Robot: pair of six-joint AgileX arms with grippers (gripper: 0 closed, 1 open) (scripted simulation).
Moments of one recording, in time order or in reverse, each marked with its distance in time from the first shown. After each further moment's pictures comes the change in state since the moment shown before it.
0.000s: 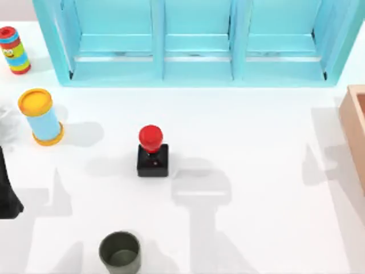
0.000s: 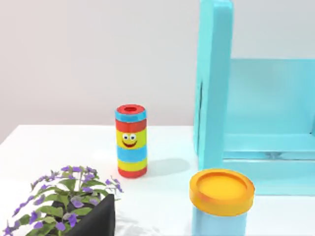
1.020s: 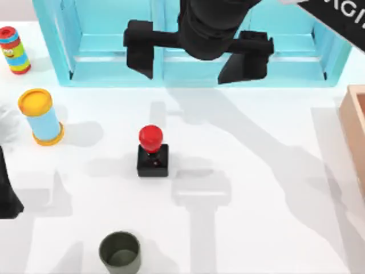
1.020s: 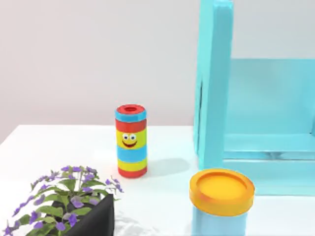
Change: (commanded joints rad) left arm 0.000 0.000 0.000 0.000 0.000 0.000; right arm 0.545 1.599 1.676 -1.032 0.094 0.566
